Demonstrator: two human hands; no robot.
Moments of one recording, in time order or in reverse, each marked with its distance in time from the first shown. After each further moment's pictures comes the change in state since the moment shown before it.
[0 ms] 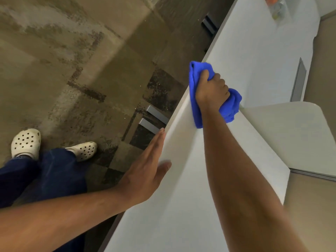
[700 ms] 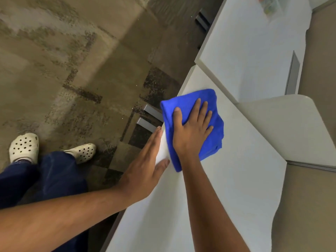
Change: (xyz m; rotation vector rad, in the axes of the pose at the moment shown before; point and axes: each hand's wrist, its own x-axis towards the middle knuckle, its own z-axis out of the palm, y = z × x) left_hand 0.002 0.002 0.001 0.021 0.045 0.018; right_hand -0.140 0.041 0.006 0.063 -0.106 -0.039
